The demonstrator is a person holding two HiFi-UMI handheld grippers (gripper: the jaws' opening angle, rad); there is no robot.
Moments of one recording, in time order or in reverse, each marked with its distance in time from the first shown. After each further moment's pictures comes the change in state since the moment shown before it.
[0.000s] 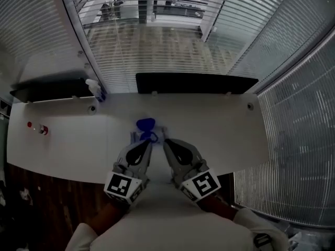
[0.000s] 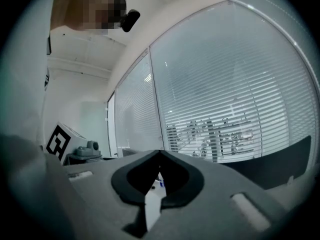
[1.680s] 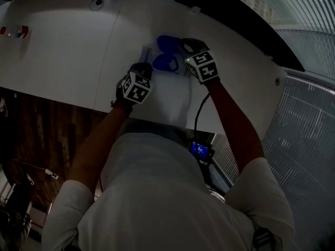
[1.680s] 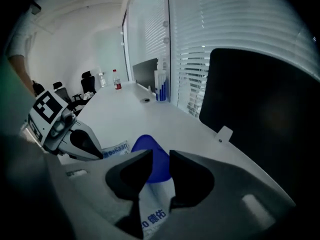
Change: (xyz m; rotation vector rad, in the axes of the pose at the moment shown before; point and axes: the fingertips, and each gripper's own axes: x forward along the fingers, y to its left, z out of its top) left arm 0.037 0.167 -0.377 -0.024 0.704 0.211; right arm 0.167 -0.124 -0.355 -0.288 0.813 0.276
